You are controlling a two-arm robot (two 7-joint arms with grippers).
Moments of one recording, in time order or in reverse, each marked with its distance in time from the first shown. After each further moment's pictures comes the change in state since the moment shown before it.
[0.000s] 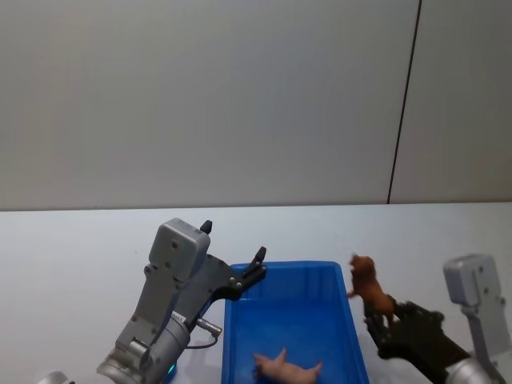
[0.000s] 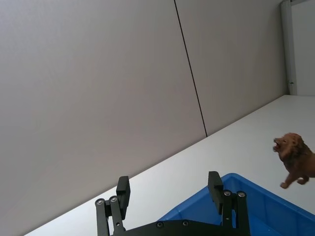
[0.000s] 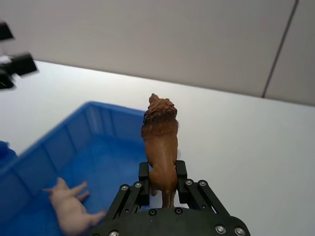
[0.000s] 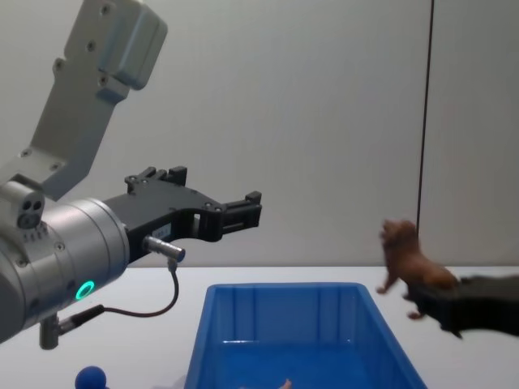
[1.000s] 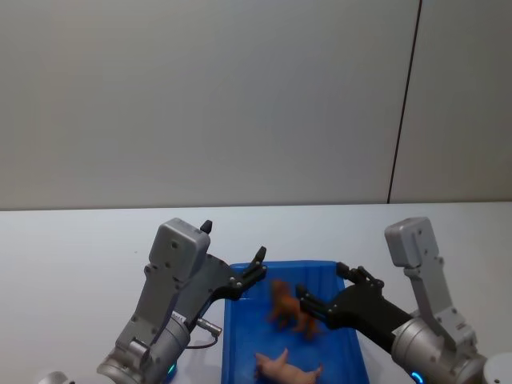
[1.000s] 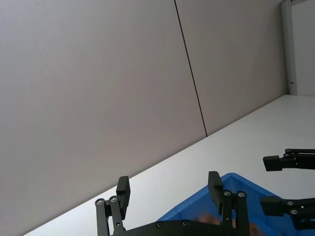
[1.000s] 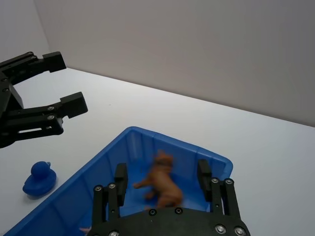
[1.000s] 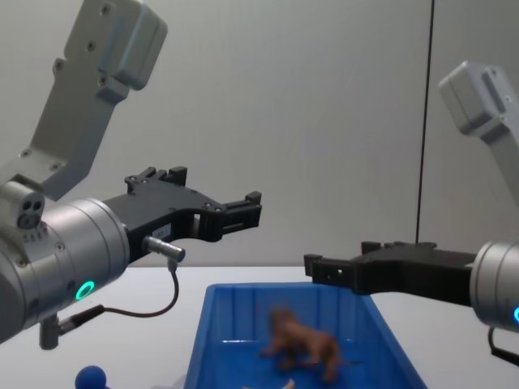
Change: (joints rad) left arm 0.000 0.000 0.000 0.000 0.000 0.000 0.000; right arm 0.183 -0.098 -0.041 0.169 -0.041 -0.003 0.167
